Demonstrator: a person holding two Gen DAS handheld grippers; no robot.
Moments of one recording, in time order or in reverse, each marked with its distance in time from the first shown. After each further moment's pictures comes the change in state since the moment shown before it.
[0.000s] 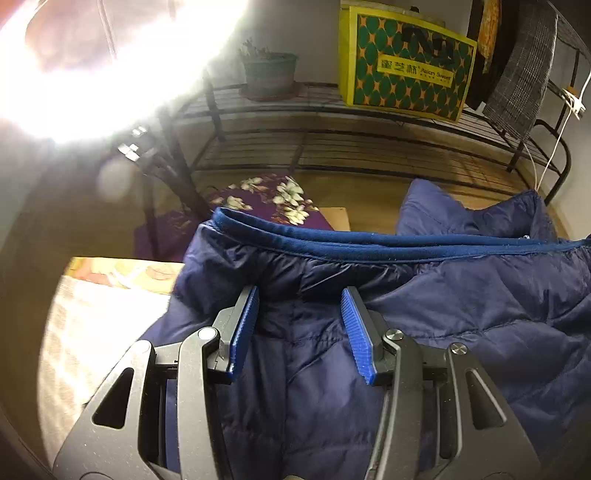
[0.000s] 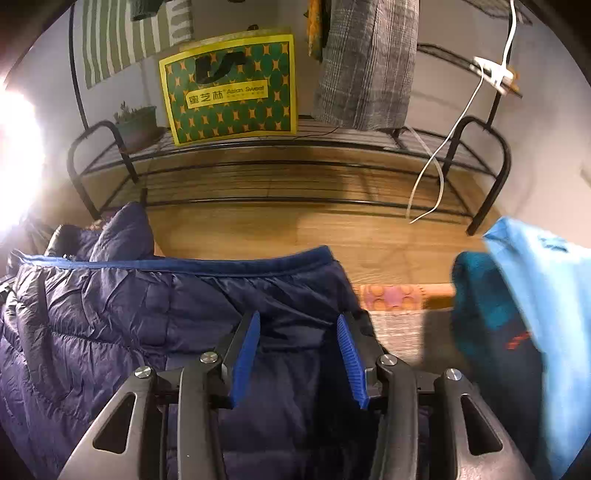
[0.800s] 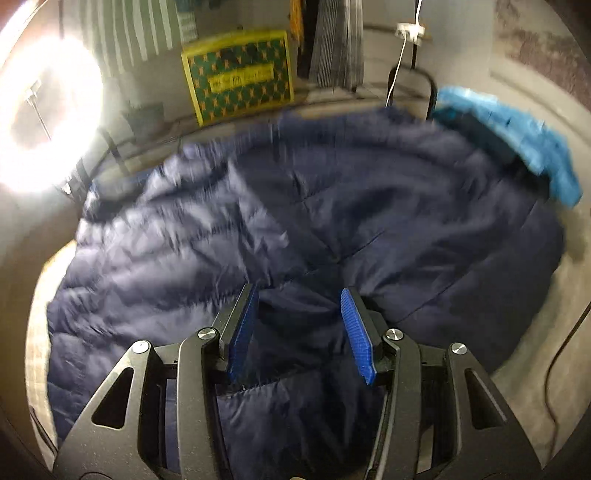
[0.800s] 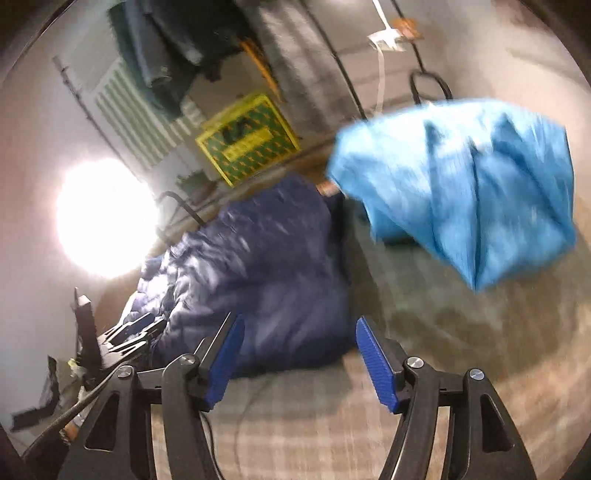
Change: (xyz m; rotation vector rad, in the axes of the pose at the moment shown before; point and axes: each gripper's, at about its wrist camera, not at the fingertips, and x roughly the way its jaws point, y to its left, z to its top) left arm -0.149 -0.159 -0.164 0.350 -0.050 -0.223; right arm -0.239 -0.080 -0.215 0.387 -0.067 0.350
